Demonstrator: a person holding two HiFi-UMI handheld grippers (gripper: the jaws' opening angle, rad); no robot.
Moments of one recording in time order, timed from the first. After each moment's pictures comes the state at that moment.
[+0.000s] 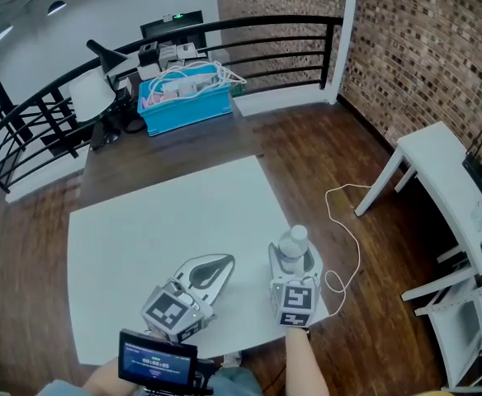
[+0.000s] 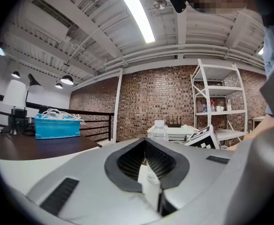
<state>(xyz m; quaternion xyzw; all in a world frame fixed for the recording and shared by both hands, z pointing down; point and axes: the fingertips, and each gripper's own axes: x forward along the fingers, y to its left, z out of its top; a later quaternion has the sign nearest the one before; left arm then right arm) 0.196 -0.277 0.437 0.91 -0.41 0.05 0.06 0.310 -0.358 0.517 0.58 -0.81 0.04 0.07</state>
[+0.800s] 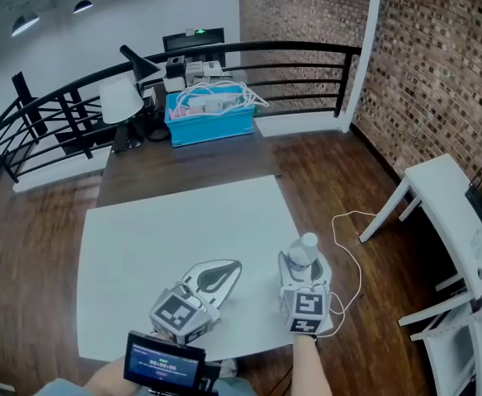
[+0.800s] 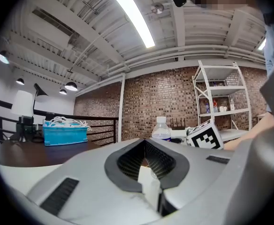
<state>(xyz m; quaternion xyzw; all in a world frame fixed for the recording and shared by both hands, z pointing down) 0.168 -0.261 0.414 0.90 -0.44 0.04 0.04 0.285 -0.348 0.475 0.55 -0.83 0.02 0.06</state>
